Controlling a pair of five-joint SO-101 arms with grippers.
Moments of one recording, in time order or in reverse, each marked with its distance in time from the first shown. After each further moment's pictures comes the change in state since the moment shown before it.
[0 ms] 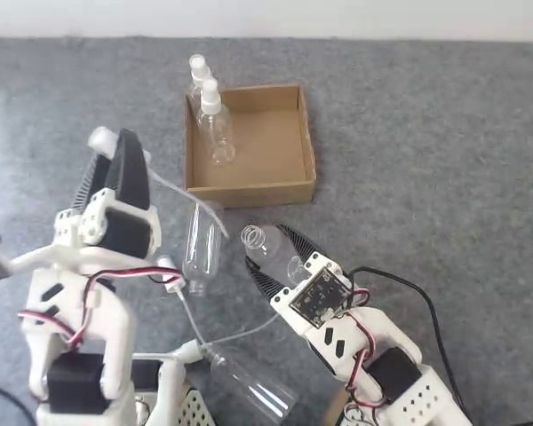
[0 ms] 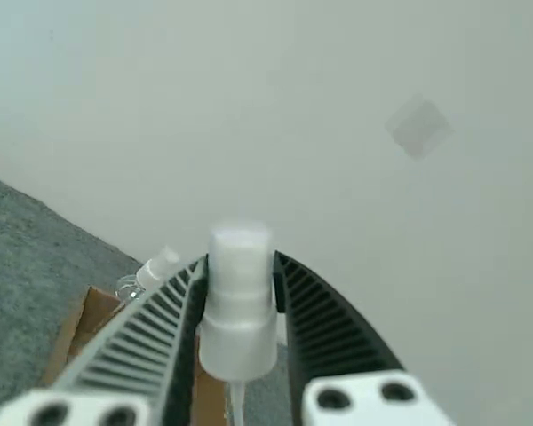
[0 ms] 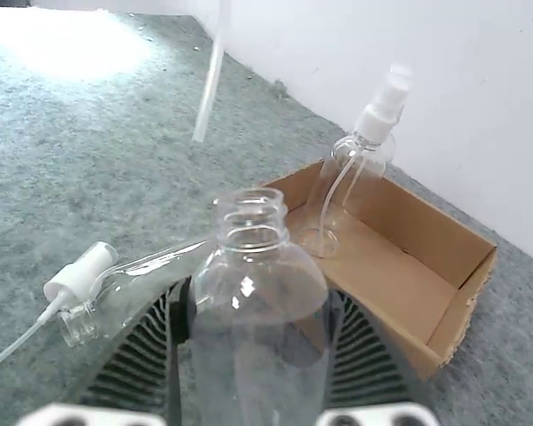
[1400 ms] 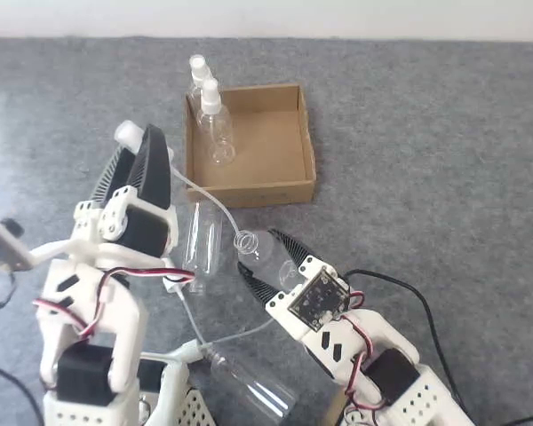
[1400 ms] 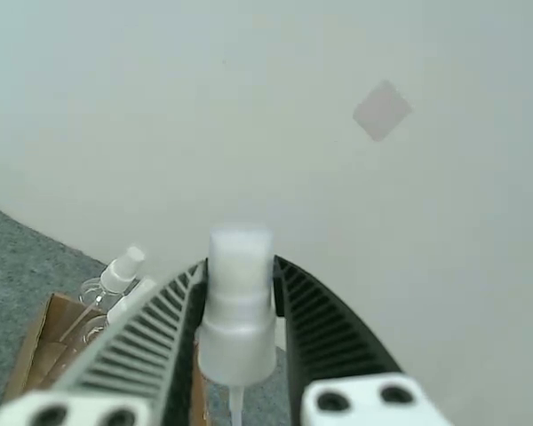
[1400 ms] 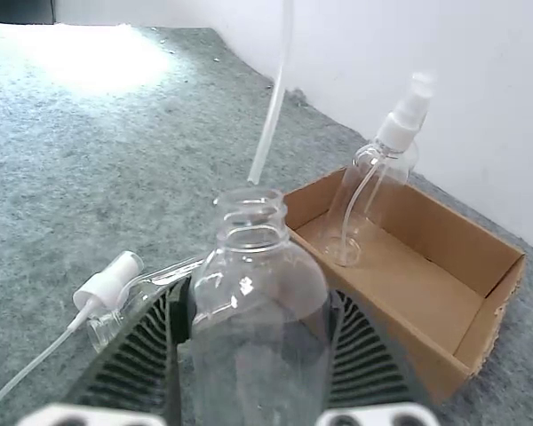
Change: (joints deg) left arm 4.9 0.2 3.4 -5.5 -1.8; right arm -2.6 0.0 0.0 -0.4 -1.9
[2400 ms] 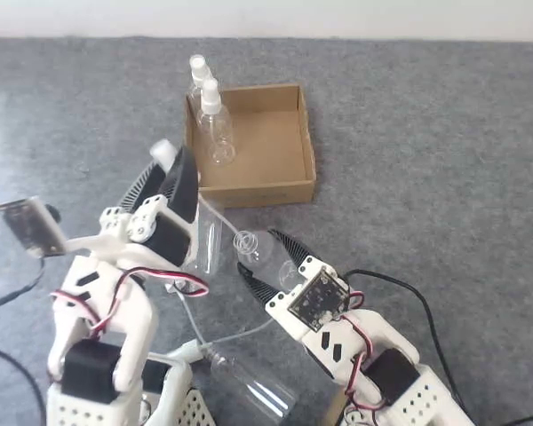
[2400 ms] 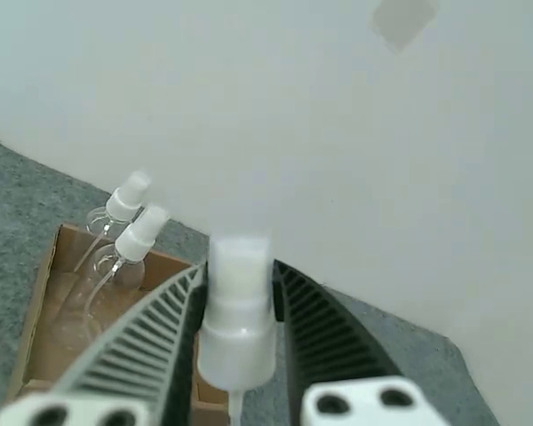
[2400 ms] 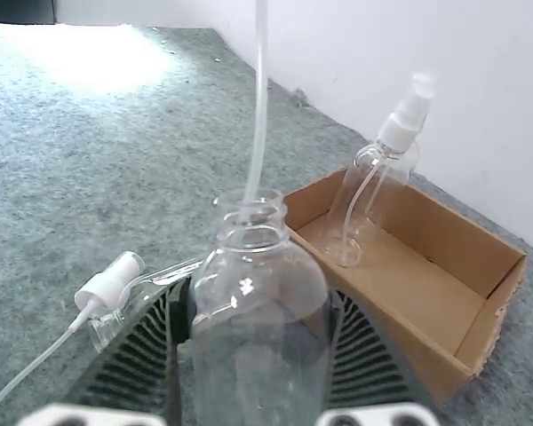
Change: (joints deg) left arm 5.4 0.2 1.2 7.7 -3.2; right arm 0.0 0.0 0.0 0.0 0.0
